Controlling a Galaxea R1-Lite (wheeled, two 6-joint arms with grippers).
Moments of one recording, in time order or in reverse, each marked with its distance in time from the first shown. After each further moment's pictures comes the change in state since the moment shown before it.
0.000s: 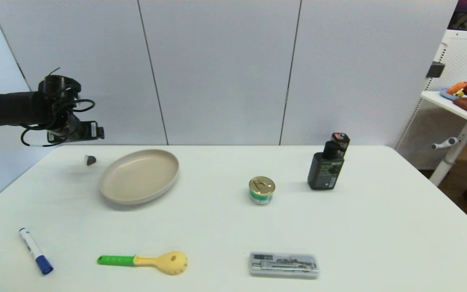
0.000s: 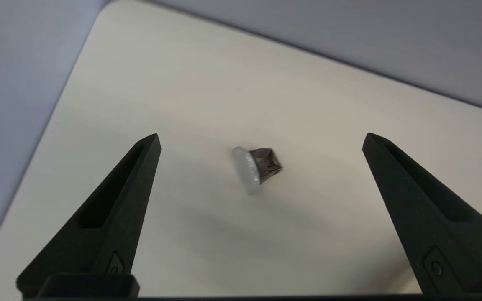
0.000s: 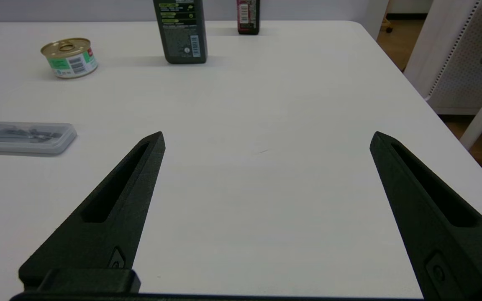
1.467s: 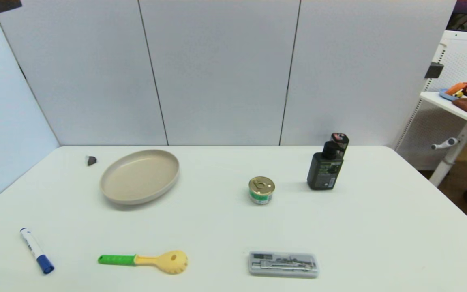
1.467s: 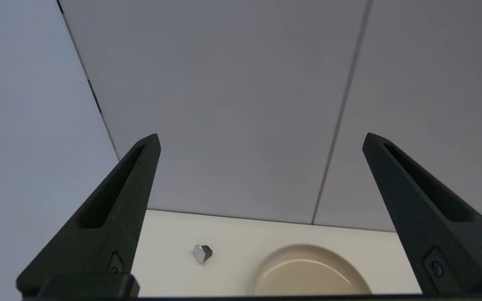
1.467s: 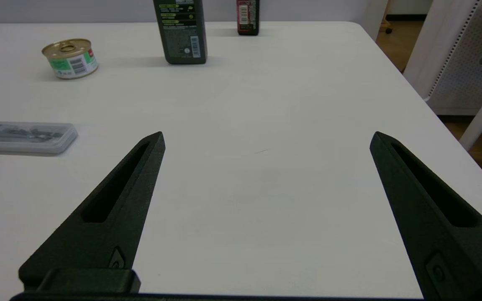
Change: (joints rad) left arm -0.073 -0.855 0.395 -0.311 -0.217 0.077; right arm 0.000 0.000 0.000 0.000 0.000 0.000
